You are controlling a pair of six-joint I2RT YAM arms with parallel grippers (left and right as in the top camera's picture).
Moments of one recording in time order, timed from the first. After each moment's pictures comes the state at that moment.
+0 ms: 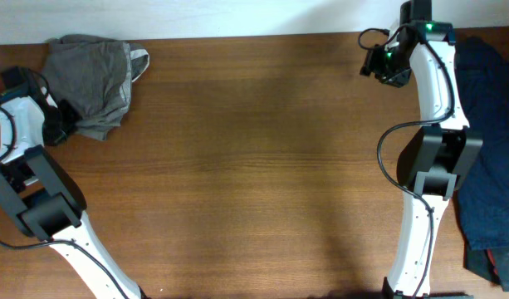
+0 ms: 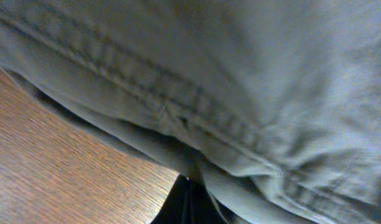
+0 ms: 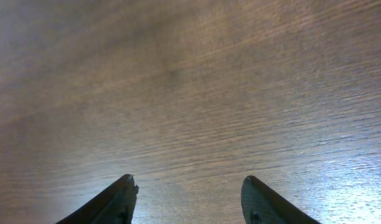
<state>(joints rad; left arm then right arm) 0.48 2.38 2.00 -0.91 0.10 -0.23 -0.13 2.50 2.45 -1.19 -0.21 0.21</state>
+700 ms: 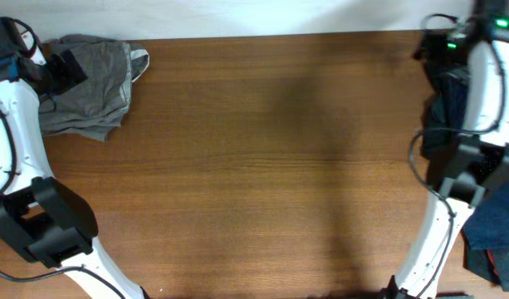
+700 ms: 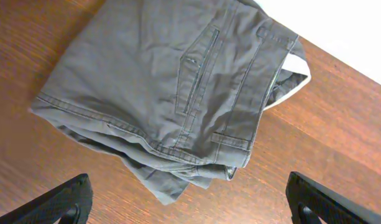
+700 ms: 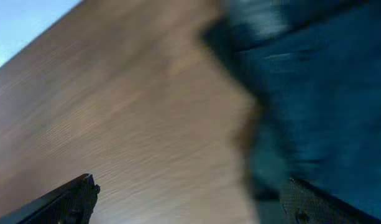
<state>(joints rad) 0.37 2.08 2.05 -0.95 0.09 -0.18 -0.38 2.49 2.63 -1.27 -0.14 0.21</state>
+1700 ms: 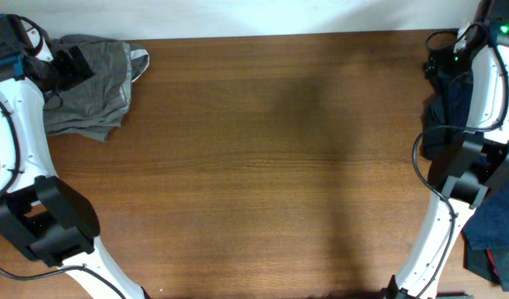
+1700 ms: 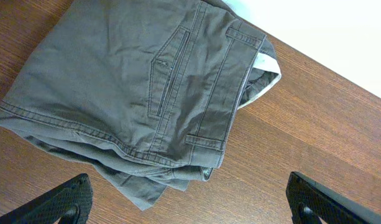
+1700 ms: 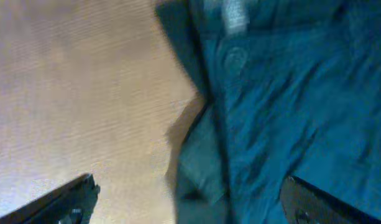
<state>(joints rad) 0.35 2.08 2.05 -0.93 0.15 -0.18 -0.36 2.49 2.55 -1.25 0.06 -0.10</state>
